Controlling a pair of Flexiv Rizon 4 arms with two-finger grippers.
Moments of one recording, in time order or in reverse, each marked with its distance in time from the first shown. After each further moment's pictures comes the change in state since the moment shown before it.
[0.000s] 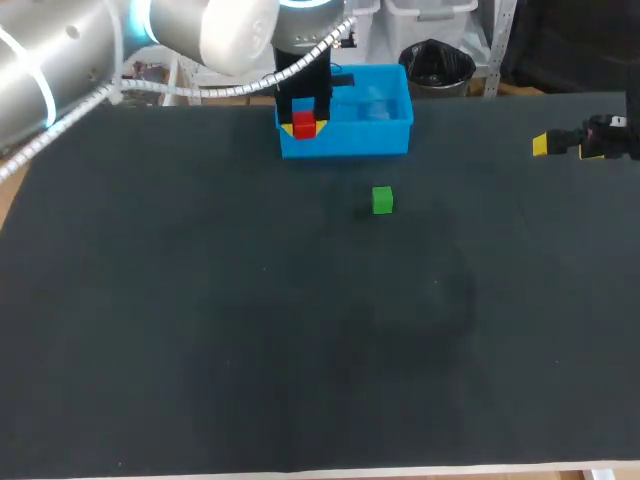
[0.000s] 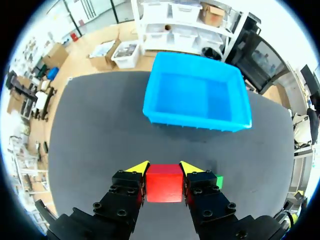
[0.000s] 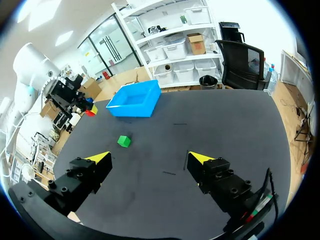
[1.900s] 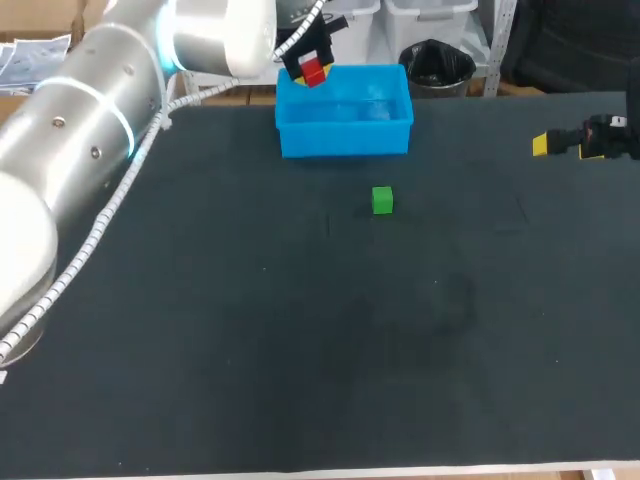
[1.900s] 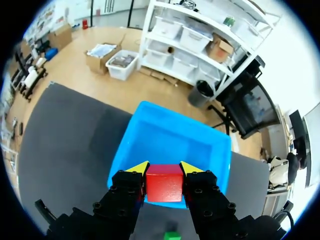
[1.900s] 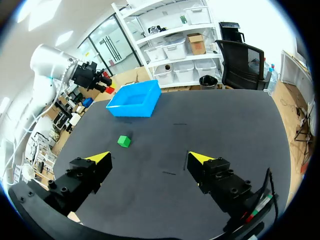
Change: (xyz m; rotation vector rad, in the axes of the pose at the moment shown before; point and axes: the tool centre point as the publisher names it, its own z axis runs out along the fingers) left arm -0.127 -0.032 0.037 0.191 -0.172 -0.242; right arm 0.000 0.000 0.000 0.000 0.000 0.000
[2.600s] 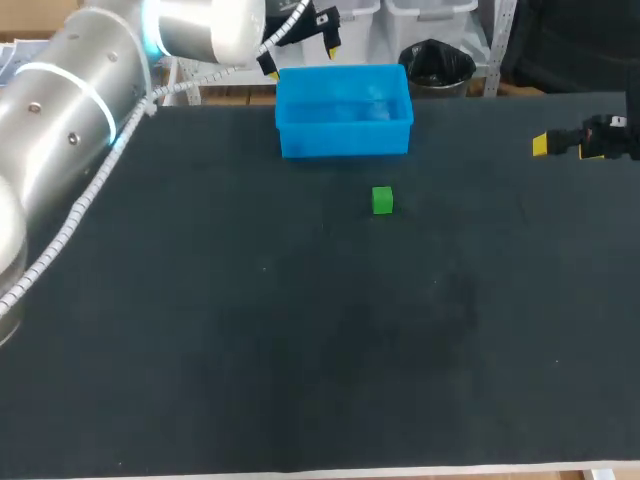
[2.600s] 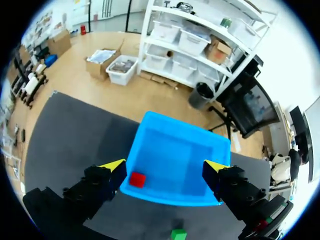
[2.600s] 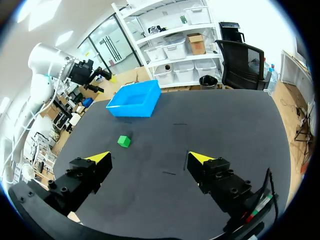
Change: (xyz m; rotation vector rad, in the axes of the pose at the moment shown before) left arm -0.014 0.009 -0.026 -0.007 -0.002 0.049; right arm 0.000 0.000 0.000 0.000 0.000 0.000
